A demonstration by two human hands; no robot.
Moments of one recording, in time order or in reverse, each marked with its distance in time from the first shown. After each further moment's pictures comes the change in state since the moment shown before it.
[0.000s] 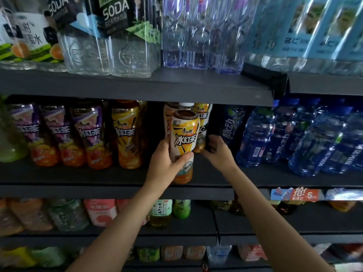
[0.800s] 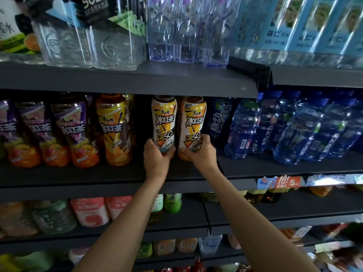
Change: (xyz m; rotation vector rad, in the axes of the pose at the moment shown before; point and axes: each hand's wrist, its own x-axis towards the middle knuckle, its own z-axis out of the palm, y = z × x) left_hand 0.019 -0.037 0.036 0.132 0.217 -0.248; right_hand -0.024 -0.010 0.020 -0.041 0.195 0.049
